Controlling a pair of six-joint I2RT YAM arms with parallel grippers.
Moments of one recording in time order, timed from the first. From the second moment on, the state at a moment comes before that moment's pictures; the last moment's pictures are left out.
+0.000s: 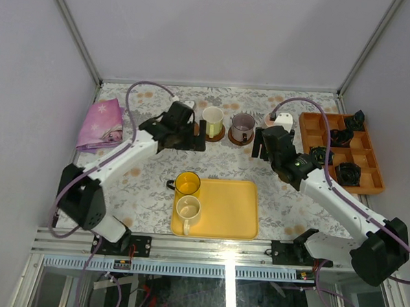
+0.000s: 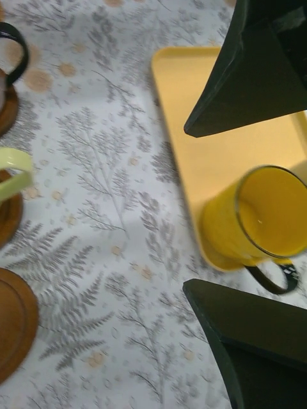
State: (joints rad) left arm -0.56 1.59 1.31 -0.60 -0.02 -0.48; right arm 0.60 1.18 0.92 -0.39 0.48 0.38
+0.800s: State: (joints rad) left arm -0.56 1.38 1.21 -1.04 -0.12 -0.27; right arm 0.59 1.17 0.90 -0.38 0.45 0.36
